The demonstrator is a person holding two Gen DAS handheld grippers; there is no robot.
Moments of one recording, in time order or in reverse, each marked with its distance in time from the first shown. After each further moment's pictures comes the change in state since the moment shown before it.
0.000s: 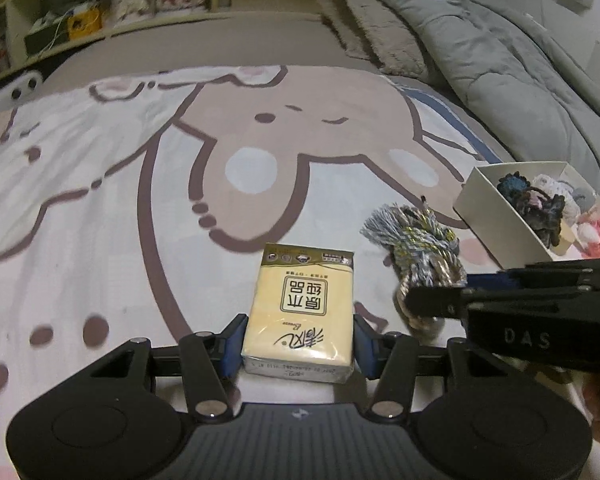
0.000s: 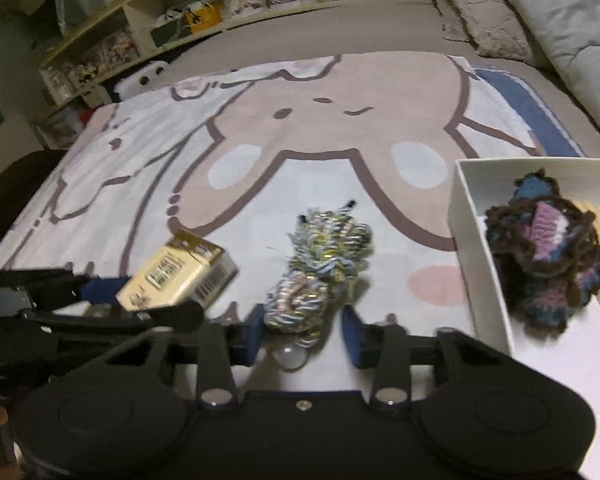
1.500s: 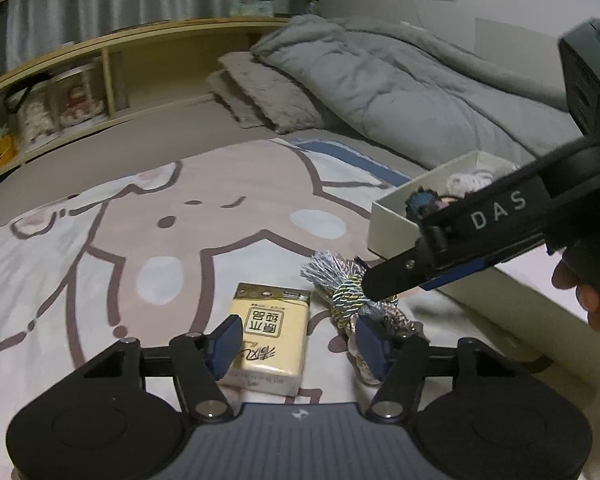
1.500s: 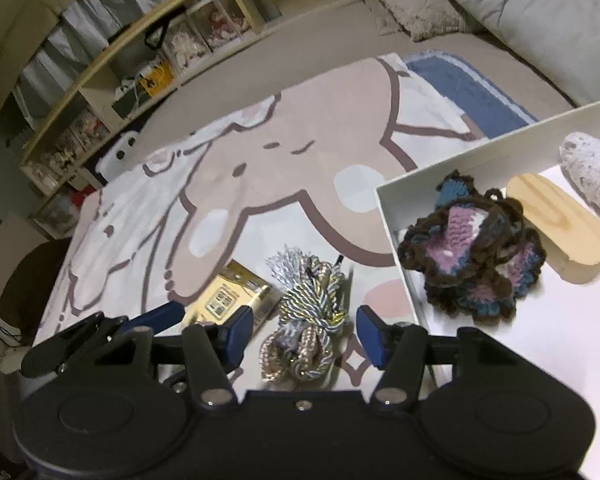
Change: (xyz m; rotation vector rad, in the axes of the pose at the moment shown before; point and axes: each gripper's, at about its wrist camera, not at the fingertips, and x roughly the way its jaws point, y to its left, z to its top) left arm 0.003 -0.039 0.005 0.344 -0.236 -0.139; right arm -0.028 -0.045 0.016 0.287 -0.035 0.029
